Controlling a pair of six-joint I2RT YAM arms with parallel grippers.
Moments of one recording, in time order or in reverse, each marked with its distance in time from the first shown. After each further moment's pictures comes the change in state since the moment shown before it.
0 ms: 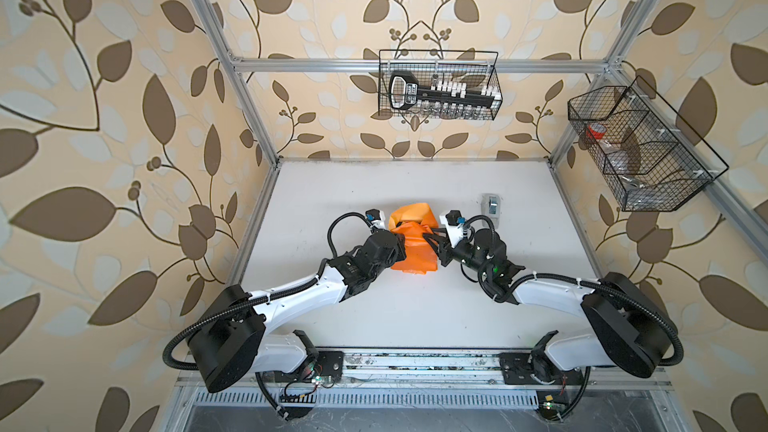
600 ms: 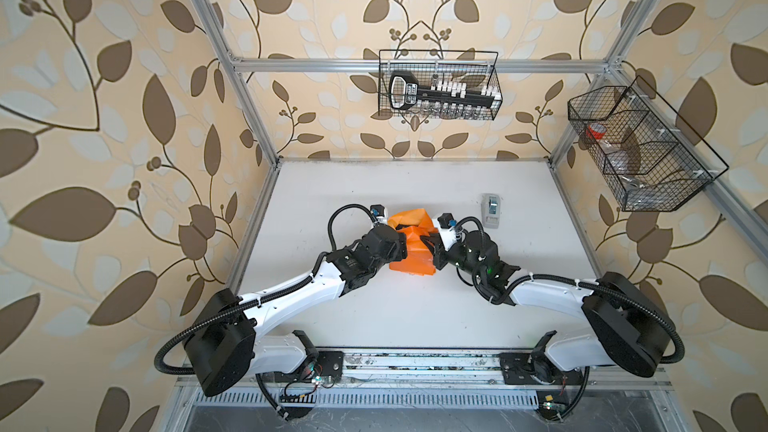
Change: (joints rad) left arm 0.000 -0.018 0.117 -0.208 -0.031 0.216; right arm 0.069 0.011 0.033 -0.088 0.085 -0.014
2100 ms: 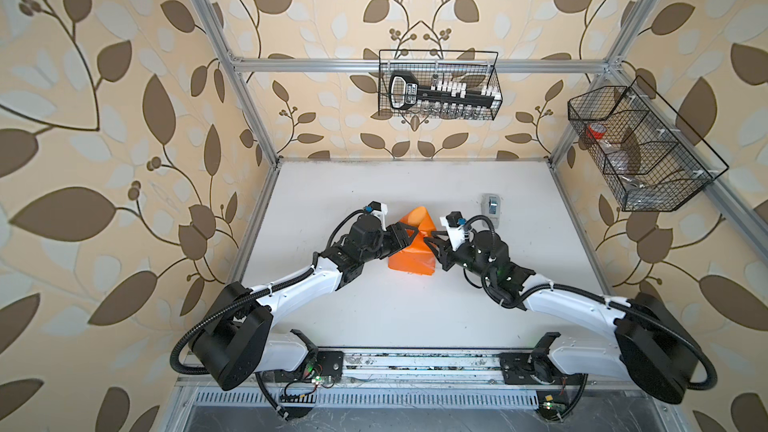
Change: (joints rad) left arm 0.167 0.043 -0.124 0.385 0.576 -0.407; right arm -0.023 -0.222 -0.003 -0.177 0.007 0.084
